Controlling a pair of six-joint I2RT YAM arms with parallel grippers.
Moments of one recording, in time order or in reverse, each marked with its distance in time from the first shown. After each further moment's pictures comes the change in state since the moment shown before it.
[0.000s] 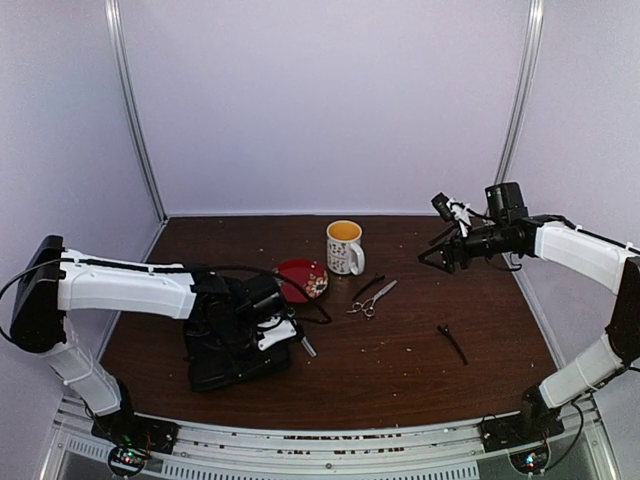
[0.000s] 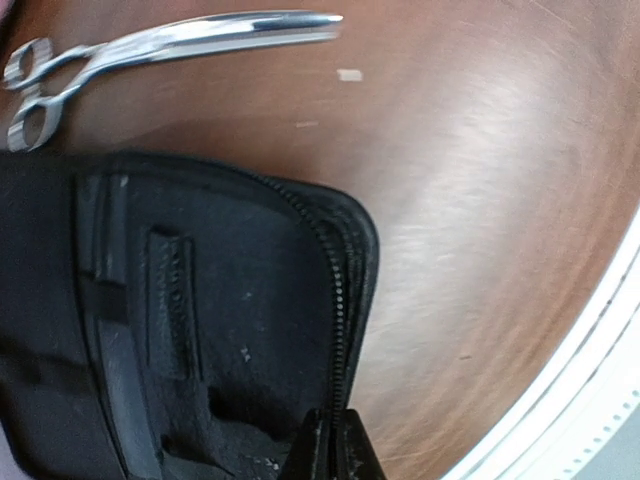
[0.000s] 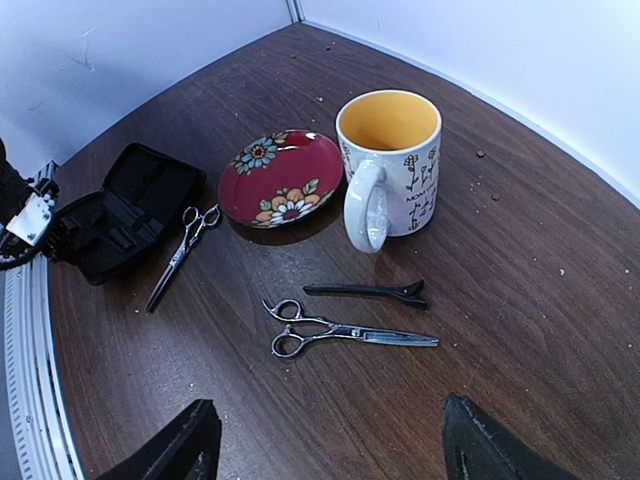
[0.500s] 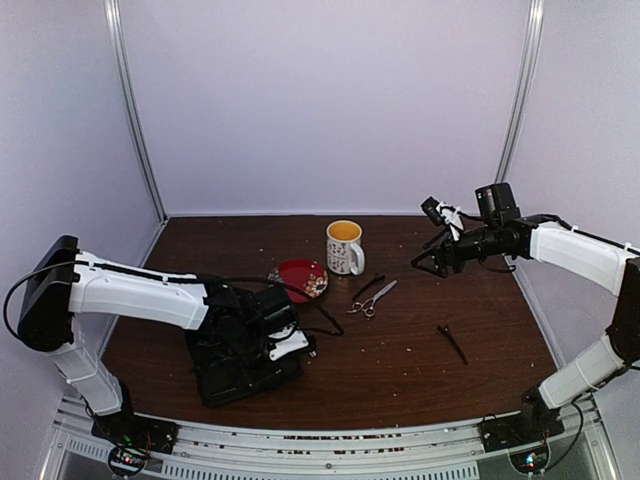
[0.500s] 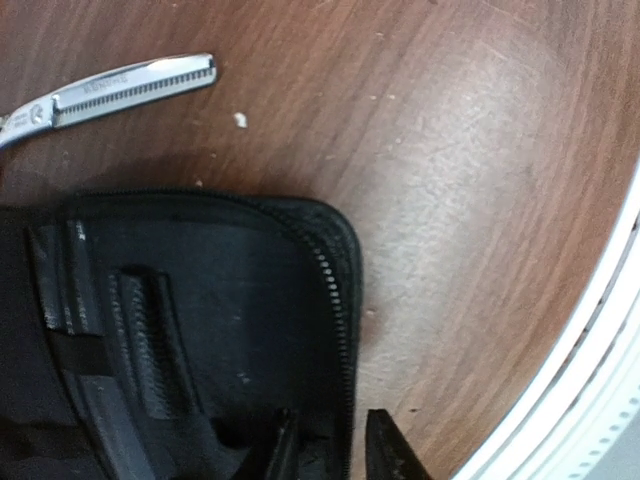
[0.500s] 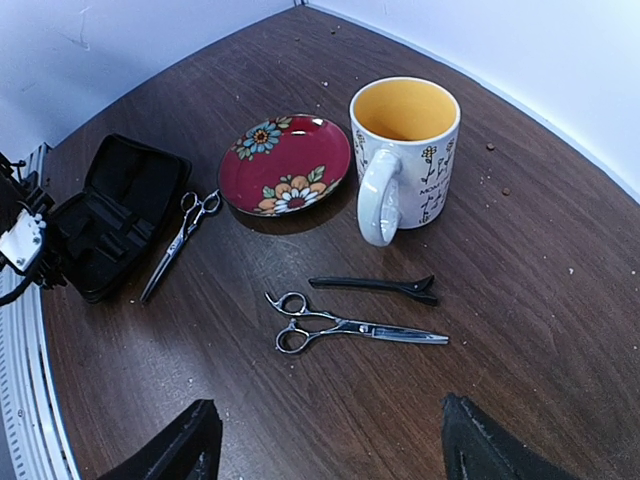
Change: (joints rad) left arm -0.078 0.066 -0.012 0.101 0.045 0.005; right arm 0.061 0.000 0.002 -0.014 0.066 -0.005
